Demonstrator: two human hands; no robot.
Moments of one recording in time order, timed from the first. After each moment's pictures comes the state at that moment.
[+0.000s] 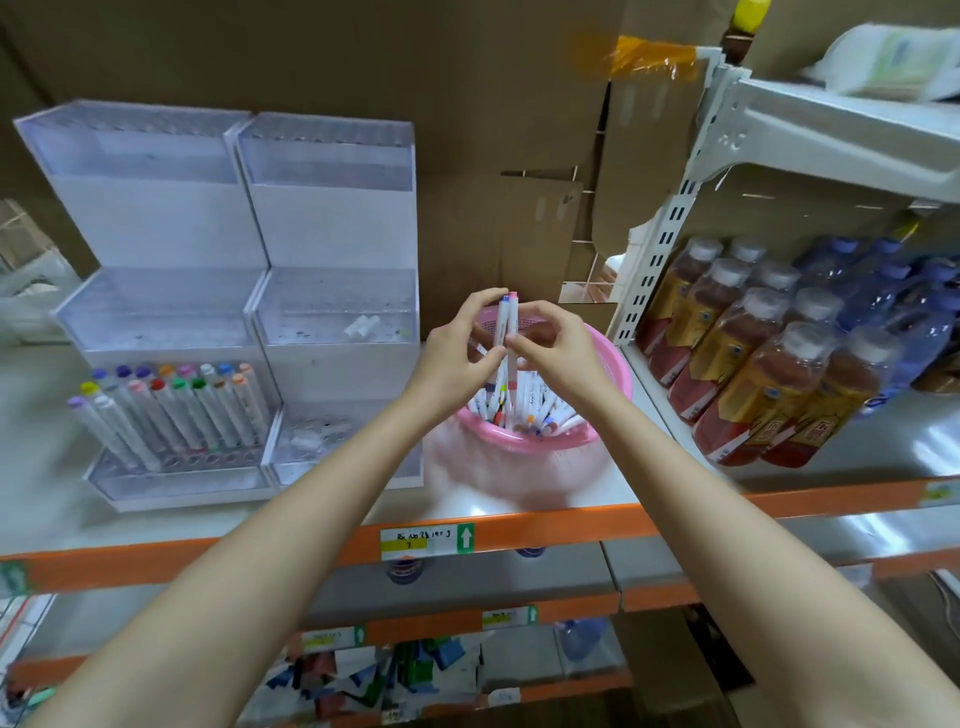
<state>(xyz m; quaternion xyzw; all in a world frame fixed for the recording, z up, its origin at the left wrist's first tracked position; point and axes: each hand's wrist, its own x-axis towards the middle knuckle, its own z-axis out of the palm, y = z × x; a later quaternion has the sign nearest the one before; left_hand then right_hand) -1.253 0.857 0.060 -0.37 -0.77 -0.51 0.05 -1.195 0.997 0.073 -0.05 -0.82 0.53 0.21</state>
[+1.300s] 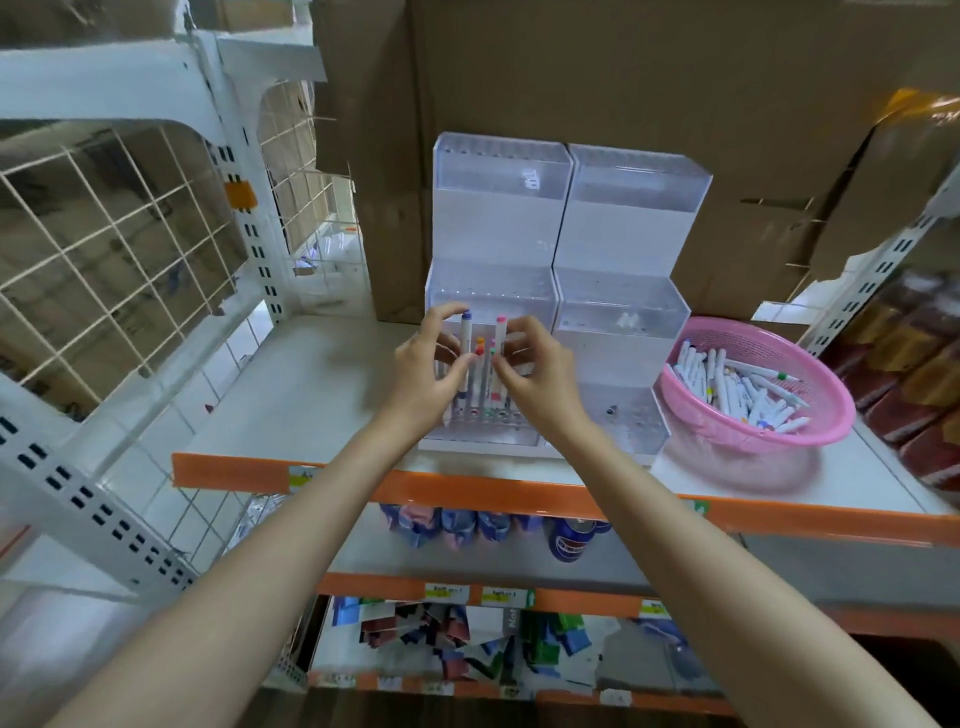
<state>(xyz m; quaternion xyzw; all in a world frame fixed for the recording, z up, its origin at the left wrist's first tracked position) -1.263 0.541 0.070 -0.27 -0.80 -0.50 0.19 -1.237 0.694 0.062 0.05 -0.84 0.47 0.26</state>
